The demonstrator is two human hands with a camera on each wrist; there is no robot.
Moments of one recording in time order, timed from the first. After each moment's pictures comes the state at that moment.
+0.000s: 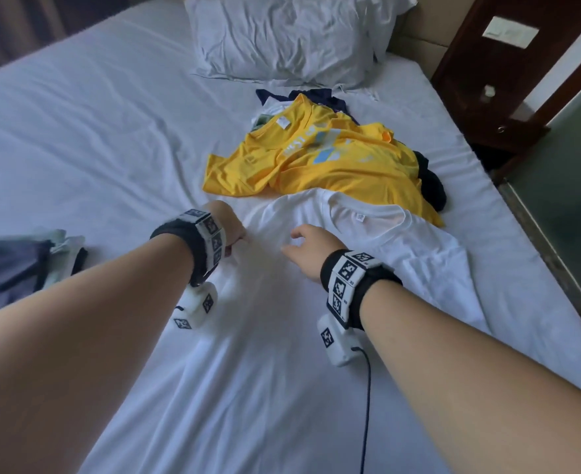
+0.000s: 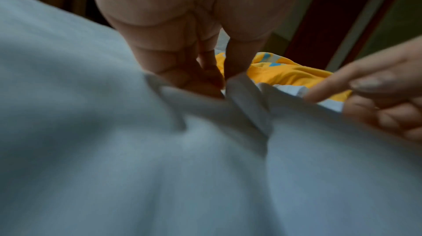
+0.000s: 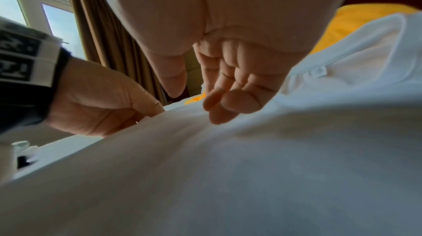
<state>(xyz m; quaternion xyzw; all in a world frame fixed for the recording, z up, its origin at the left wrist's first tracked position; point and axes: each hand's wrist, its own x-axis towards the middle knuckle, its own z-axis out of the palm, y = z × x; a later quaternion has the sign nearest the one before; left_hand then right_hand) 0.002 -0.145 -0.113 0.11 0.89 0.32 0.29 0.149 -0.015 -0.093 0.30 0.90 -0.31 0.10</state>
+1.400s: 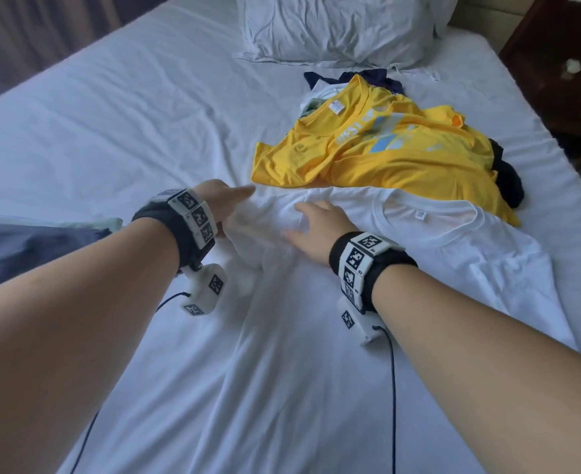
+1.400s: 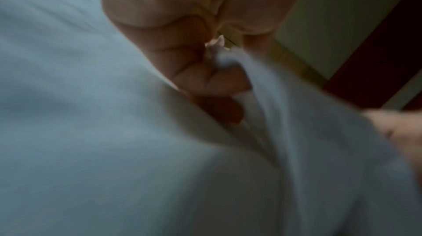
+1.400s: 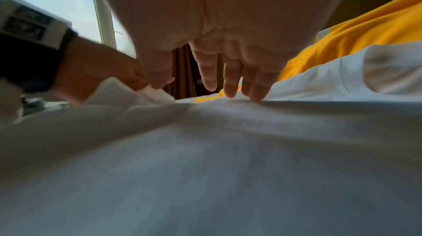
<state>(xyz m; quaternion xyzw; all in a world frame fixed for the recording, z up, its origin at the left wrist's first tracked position) -0.050 -0.221 -0.115 0.02 0.85 0.45 0.29 0.078 -0.048 -0.119 0.16 0.96 -0.21 0.07</state>
